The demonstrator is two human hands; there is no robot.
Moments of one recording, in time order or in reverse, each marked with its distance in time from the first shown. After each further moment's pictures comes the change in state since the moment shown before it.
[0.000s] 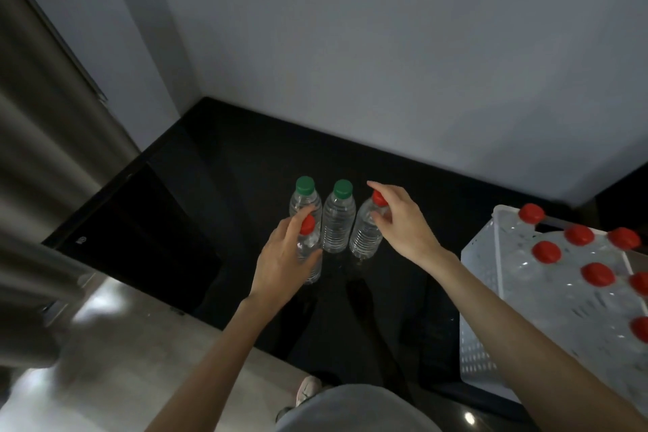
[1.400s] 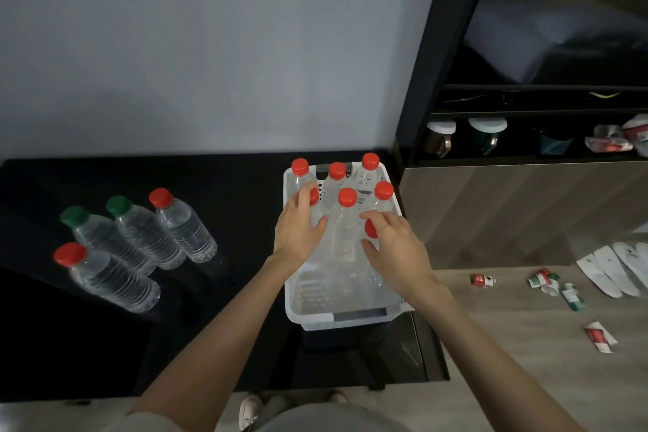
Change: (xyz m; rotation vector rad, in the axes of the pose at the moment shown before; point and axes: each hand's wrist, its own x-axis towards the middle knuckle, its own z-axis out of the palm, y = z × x) left_hand 0.012 0.256 0.230 -0.077 -0.187 0.287; right_hand -0.242 0.152 -0.156 -0.199 0.253 0.394
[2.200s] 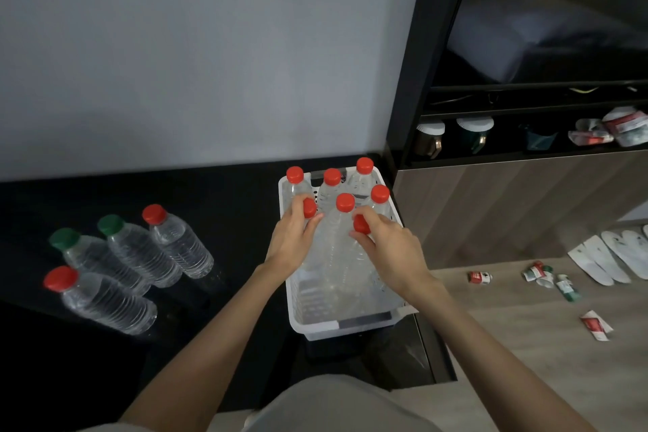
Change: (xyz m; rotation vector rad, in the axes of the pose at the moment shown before) left_hand 0.001 -0.009 -0.011 -0.165 -0.094 0.082; right_hand 0.005 -0.015 -0.006 -0.049 0.044 -0.047
